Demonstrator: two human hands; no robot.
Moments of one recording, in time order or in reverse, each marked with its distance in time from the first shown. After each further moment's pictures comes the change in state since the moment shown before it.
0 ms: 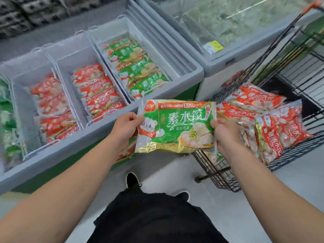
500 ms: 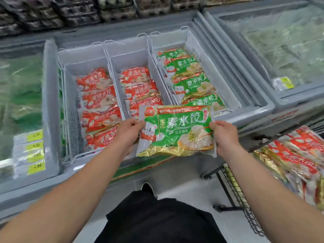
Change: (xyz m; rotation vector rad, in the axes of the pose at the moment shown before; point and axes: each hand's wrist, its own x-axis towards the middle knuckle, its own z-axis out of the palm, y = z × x) left_hand 0.080 -0.039 -0.229 -0.246 0.212 -0.034; right_hand -0.029 -0.083 0.267 -0.124 -0.137 -0.119
